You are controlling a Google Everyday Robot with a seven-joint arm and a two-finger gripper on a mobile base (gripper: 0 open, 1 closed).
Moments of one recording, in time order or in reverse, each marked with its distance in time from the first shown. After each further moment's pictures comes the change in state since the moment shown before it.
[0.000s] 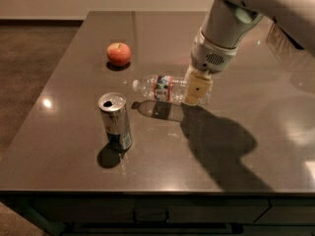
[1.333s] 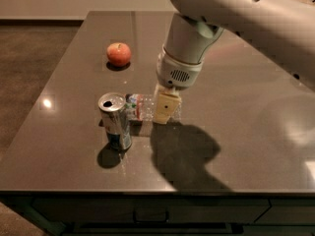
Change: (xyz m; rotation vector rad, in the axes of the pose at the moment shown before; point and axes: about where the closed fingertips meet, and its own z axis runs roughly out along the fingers) arm -0.064 0.059 0.028 -0.091 -0.012 -0.088
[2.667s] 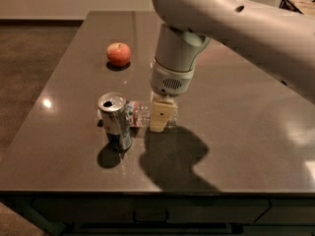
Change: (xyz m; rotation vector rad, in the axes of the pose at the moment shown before) arm -0.002 0.006 0.016 0.005 0.057 -0.030
